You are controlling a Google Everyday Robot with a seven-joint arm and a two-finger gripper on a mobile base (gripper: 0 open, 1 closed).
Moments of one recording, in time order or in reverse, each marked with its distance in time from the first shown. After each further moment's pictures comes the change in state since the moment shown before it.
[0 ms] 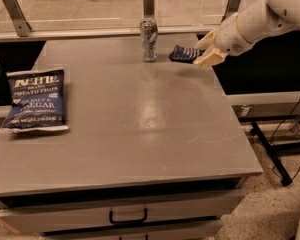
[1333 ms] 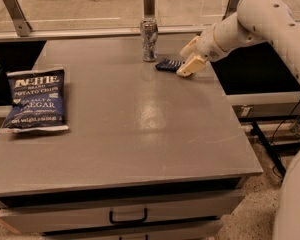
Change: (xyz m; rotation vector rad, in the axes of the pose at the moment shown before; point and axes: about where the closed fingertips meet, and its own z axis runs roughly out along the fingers) arm -0.004 -0.021 0.065 0.054 -0.028 0.053
